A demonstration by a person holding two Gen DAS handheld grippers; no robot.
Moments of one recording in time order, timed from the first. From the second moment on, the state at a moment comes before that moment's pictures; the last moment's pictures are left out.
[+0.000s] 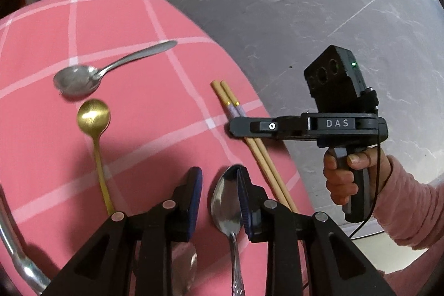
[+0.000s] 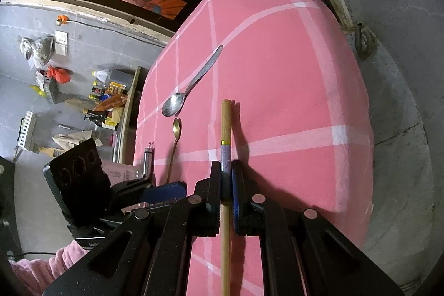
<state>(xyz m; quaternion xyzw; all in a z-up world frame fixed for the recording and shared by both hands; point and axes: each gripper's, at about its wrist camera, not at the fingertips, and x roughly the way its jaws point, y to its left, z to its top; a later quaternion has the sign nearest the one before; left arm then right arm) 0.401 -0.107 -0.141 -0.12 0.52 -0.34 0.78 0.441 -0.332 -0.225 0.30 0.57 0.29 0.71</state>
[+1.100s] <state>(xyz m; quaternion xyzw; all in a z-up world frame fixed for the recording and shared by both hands) 0.348 -0.099 -0.107 -0.14 0.52 -0.27 0.80 0.378 -0.332 -0.157 0.25 0.49 0.26 0.79</state>
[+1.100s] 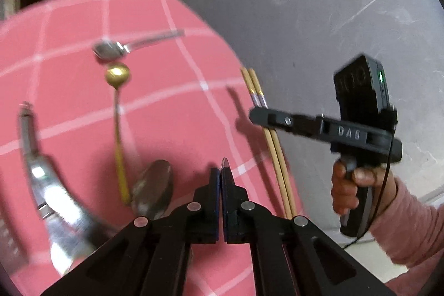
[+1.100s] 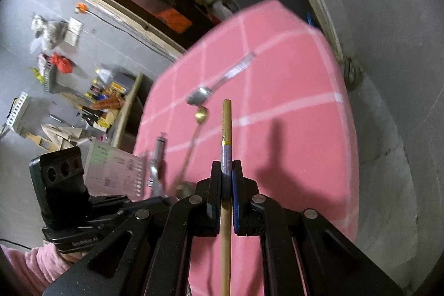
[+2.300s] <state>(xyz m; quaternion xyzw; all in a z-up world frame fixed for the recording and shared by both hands) 0.260 0.130 0.103 0.00 0.22 0.07 0.97 0.369 -0.073 0.033 0.23 0.14 0.40 0.88</state>
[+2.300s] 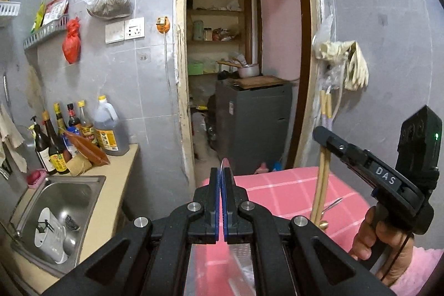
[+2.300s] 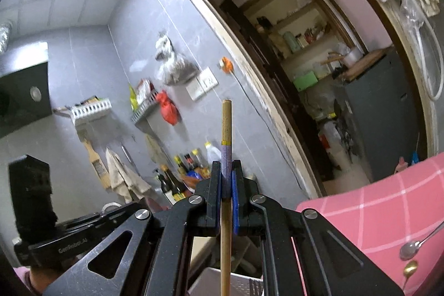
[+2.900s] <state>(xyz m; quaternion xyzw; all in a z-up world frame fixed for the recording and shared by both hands) 0.241 0.103 0.042 0.04 0.23 0.06 0.97 0.336 -0.064 0.012 0.07 0.15 0.41 0.90</state>
